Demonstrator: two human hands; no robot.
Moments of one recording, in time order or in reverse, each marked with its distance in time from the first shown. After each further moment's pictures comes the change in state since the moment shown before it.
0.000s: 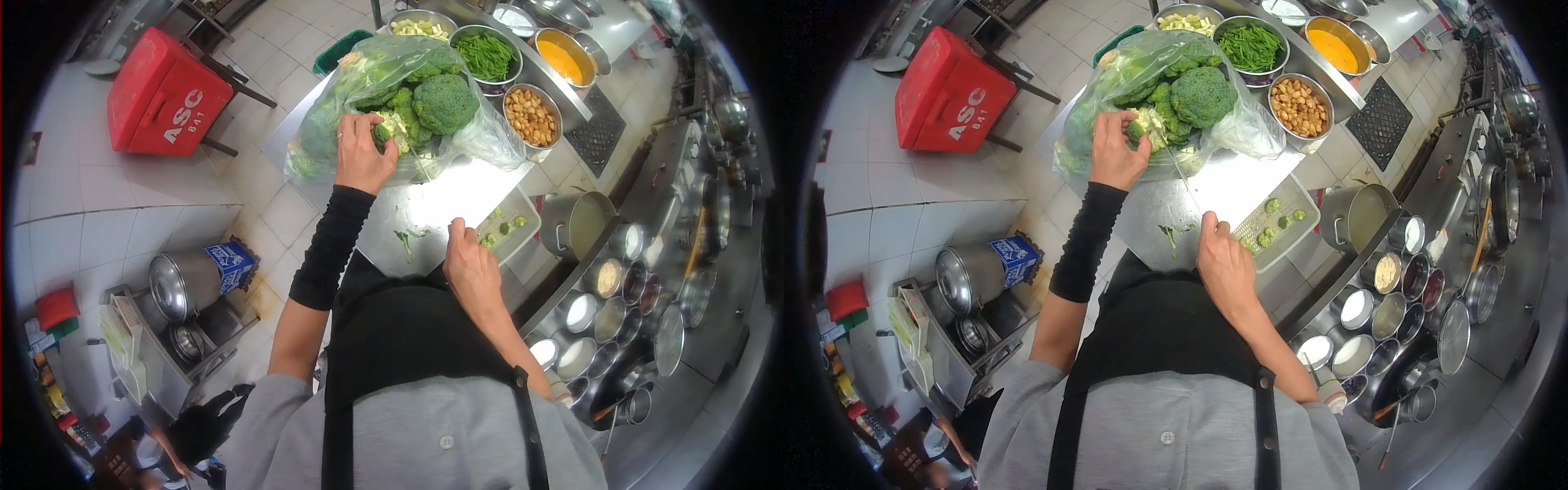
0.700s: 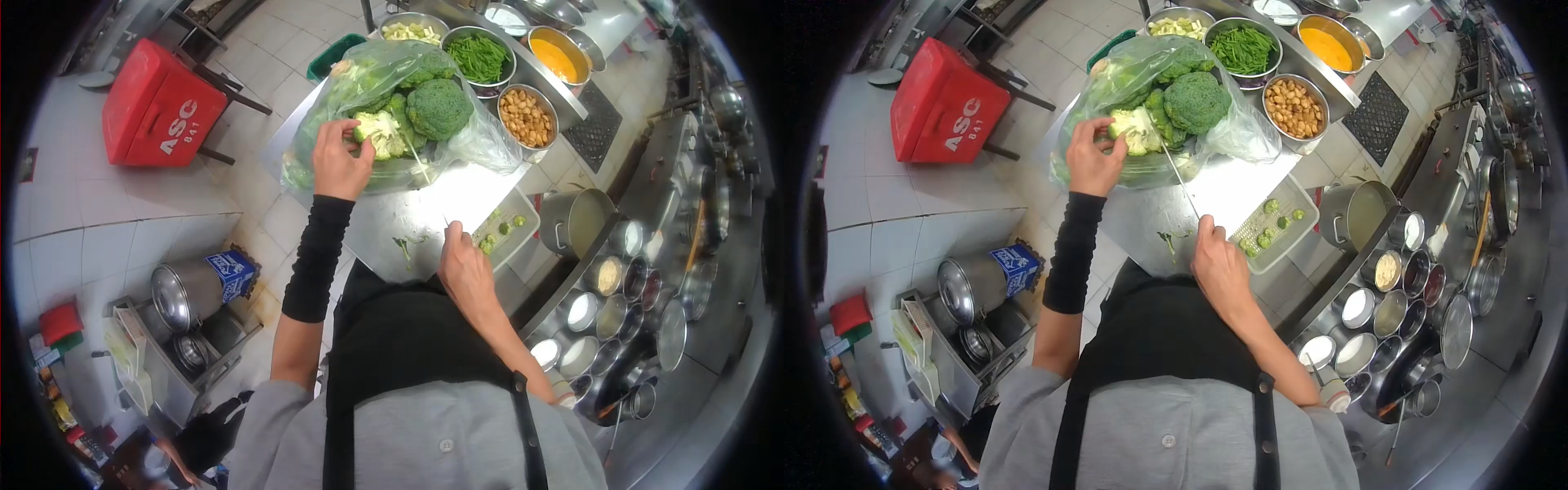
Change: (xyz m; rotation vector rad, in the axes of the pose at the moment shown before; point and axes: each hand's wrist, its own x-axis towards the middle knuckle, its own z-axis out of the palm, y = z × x) left_hand 0.015 0.003 -0.026 -0.152 0.005 -0.179; right_hand 0.010 0.003 0.012 0.158 0.026 0.013
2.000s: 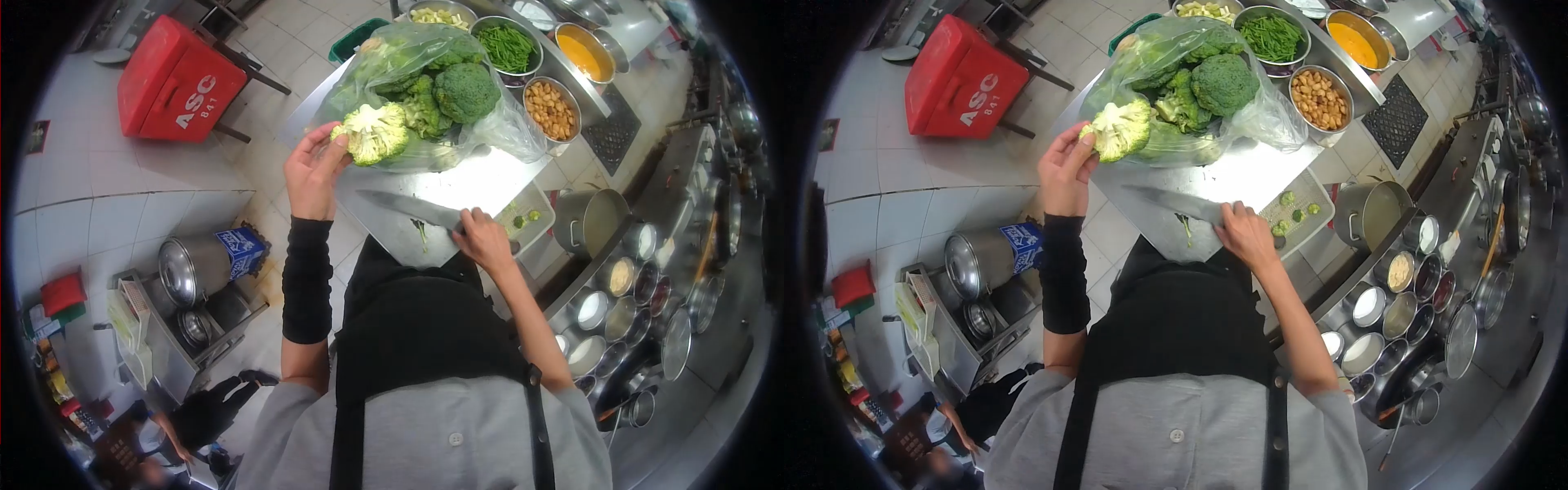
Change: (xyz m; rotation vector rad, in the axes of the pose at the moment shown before) left_hand -0.040 0.010 -0.087 -0.901 0.004 -0.550; right_hand 0.013 0.089 0.070 -0.130 -0.090 -0.300
